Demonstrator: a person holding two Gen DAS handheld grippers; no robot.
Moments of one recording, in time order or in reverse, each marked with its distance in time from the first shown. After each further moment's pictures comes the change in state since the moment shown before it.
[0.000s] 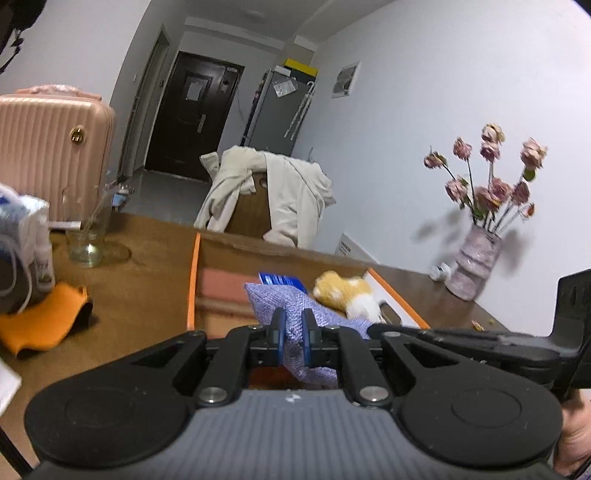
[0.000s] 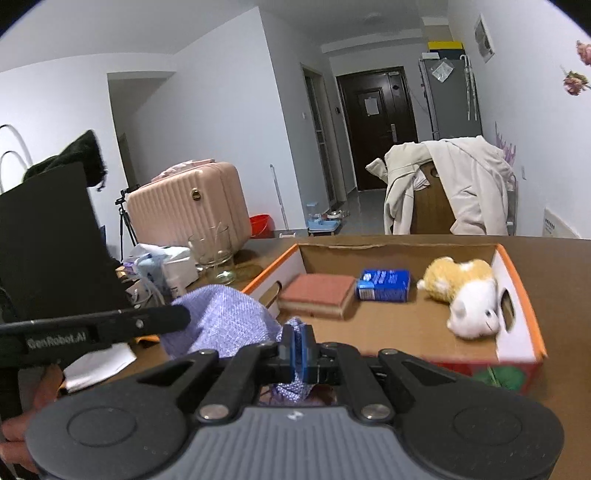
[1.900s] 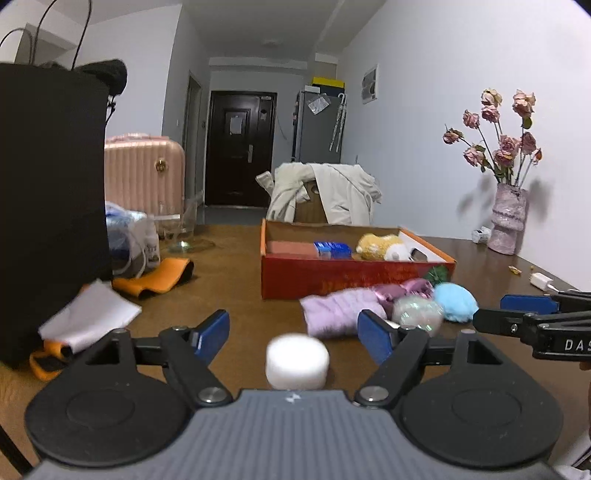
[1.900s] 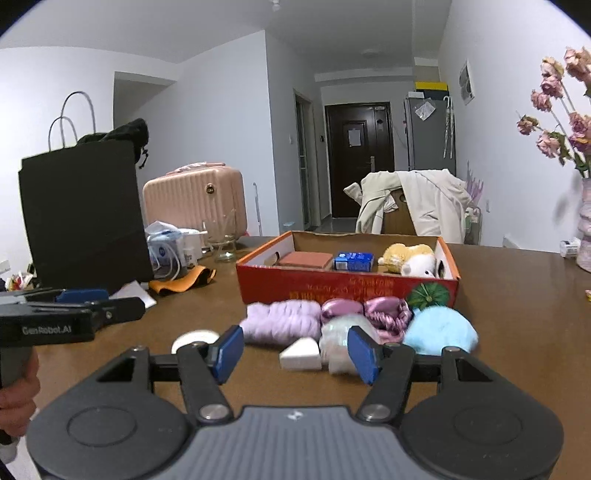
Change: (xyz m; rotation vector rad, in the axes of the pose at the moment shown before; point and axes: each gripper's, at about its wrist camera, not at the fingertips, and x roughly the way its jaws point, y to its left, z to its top) left arm -0.156 -0.052 -0.111 0.158 -0.054 0.240; right arm -0.172 0.061 -0.126 -0.098 -0.096 -0.136
